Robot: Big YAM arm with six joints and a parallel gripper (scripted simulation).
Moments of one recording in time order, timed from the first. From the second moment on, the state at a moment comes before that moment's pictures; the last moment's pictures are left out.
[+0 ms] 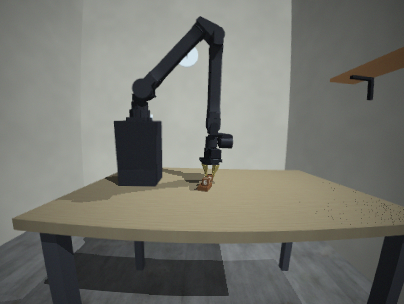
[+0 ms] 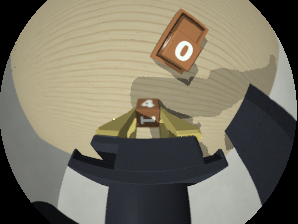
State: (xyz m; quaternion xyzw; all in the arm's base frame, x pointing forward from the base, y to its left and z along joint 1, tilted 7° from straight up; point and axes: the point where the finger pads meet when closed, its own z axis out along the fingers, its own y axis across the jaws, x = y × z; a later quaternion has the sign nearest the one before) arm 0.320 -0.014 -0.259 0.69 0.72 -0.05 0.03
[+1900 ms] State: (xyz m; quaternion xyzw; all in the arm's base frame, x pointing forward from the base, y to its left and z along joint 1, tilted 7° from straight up) arm 0.330 -0.014 -0.259 0.69 0.72 -0.04 0.04
